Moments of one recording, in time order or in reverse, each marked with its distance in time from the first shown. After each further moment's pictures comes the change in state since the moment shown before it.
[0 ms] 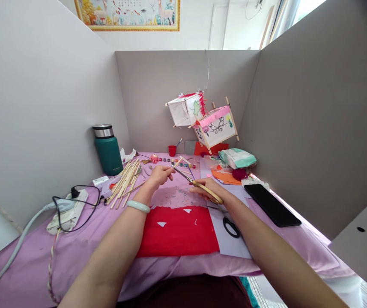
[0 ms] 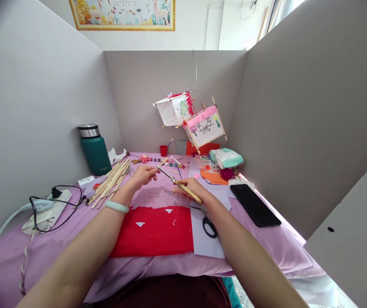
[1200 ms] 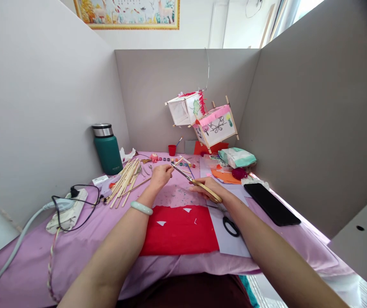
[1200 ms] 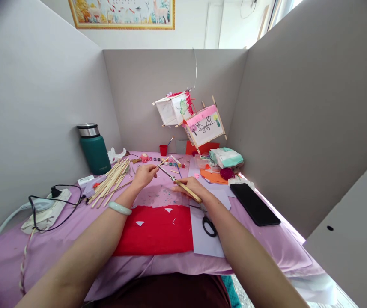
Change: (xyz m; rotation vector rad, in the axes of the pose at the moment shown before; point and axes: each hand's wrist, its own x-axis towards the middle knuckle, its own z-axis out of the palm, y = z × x) left_hand 0.005 -0.006 0.010 0.422 0.252 0.256; right_hand 0.006 0.007 0.000 -0.016 0.030 0.023
